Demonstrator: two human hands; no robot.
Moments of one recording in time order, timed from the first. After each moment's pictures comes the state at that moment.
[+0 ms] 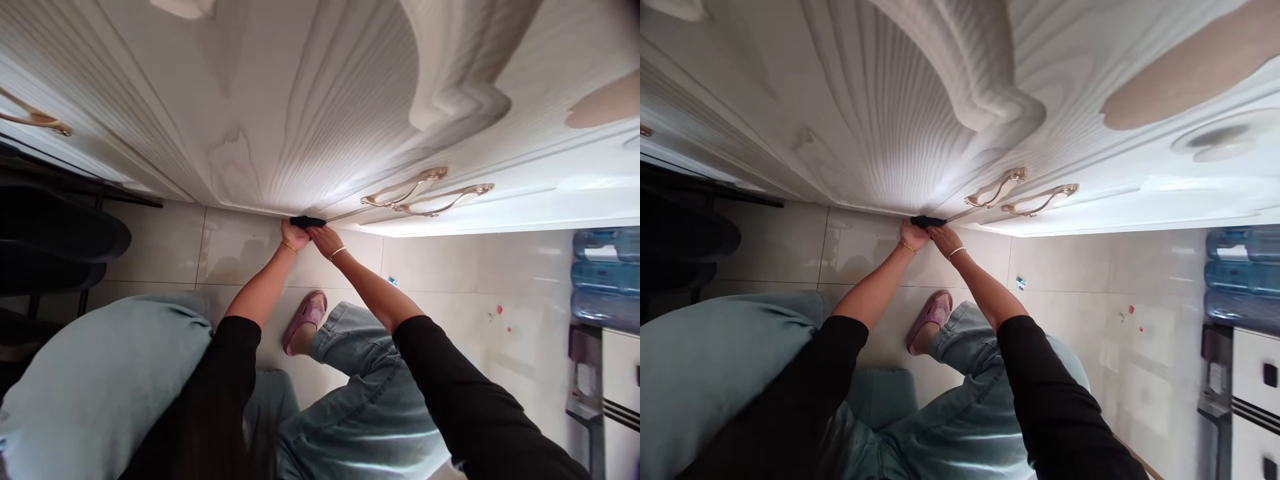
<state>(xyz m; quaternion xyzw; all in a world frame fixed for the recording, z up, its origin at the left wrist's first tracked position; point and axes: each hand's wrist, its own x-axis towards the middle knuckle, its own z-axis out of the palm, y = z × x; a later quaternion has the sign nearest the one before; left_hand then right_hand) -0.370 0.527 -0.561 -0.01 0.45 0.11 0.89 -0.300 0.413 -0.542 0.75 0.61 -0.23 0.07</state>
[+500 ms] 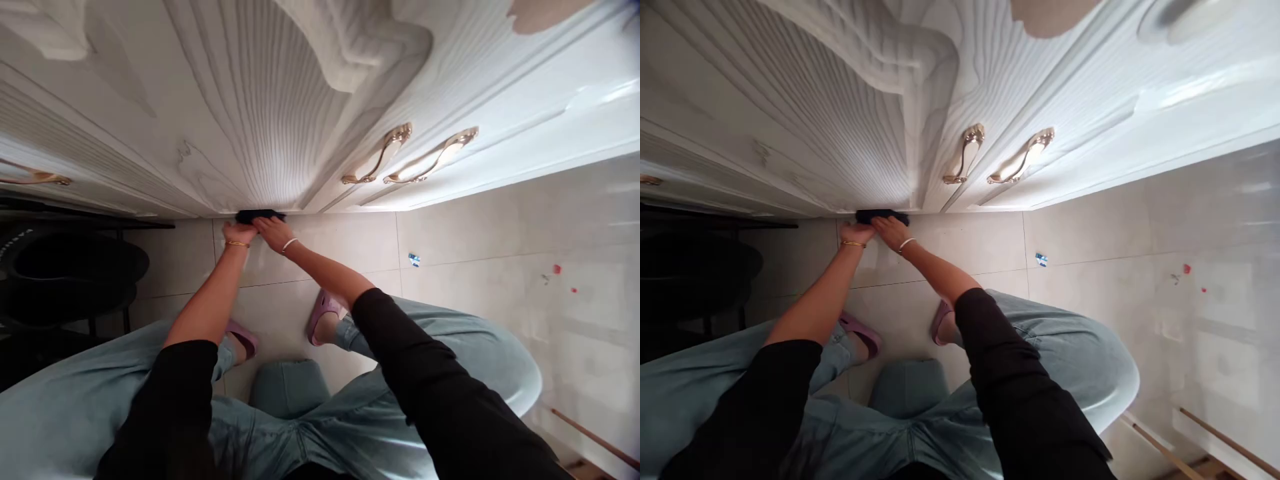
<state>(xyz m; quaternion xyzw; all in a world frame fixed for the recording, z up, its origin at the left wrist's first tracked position) -0.450 0.655 -0.537 0.08 0.52 0.18 0.83 -0.389 0.531 -0.532 0.74 0.63 -0.22 -0.04</state>
